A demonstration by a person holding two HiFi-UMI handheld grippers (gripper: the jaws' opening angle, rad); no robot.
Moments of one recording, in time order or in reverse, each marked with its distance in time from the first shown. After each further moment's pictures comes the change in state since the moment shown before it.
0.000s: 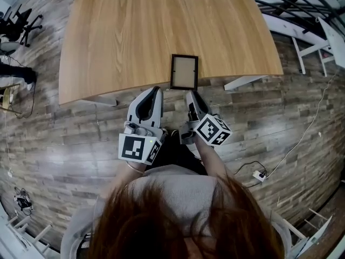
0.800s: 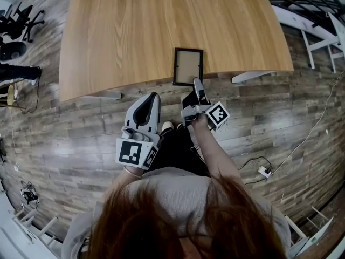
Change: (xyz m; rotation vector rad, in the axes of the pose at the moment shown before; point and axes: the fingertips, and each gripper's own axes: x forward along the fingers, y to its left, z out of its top) left arm -0.009 0.008 -0.039 0.005 0.123 0.017; right arm 0.051 -0.091 -0.019 0.712 -0.190 0.132
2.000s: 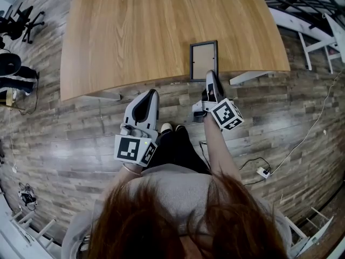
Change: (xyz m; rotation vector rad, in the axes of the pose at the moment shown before) left arm -0.007 0.006 0.011 -0.020 -0.028 -0.002; right arm -0.007 0.092 0.043 -0.692 -0.043 -0.045
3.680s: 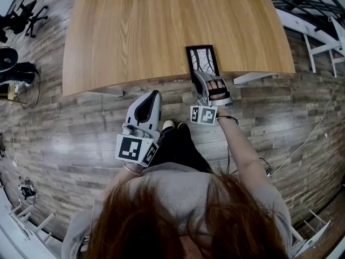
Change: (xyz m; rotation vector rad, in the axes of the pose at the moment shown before) left arm -0.003 0.006 -0.010 -0.011 0.041 0.014; right arm 0.032 -0.005 -0.119 -2.155 0.303 0.196
